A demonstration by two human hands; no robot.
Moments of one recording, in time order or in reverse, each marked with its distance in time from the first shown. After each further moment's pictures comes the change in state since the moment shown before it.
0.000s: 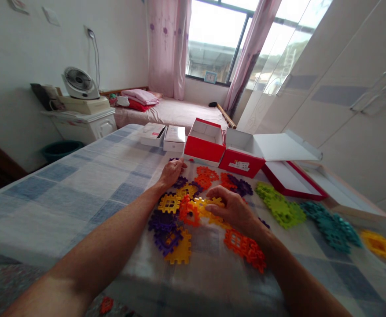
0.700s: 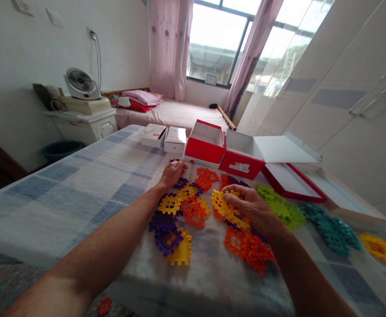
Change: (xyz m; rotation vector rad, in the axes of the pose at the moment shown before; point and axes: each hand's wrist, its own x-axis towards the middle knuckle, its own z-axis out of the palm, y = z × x) left_hand -0.001 0.005 -0.001 -0.019 0.013 -0.011; right_hand -0.007 -0.005 -0.031 0.437 -0.007 0.274
